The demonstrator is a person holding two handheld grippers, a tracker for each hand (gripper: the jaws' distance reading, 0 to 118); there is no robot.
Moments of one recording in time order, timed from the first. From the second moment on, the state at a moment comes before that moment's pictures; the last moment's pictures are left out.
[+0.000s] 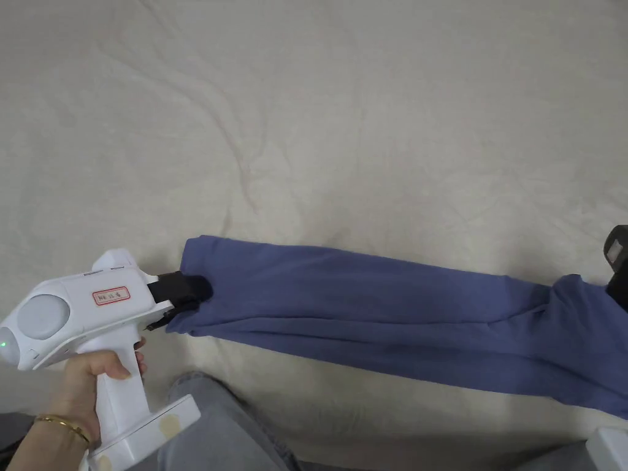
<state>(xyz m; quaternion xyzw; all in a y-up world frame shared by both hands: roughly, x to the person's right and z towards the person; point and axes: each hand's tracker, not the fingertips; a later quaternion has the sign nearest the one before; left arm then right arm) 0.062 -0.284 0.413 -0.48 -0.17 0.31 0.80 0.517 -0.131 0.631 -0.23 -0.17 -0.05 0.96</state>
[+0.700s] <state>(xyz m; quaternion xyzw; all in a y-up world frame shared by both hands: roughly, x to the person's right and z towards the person) 0.326 -0.188 0.481 -0.45 -0.41 0.07 0.79 0.555 -0.113 0.710 -0.18 -0.22 -0.07 0.96</state>
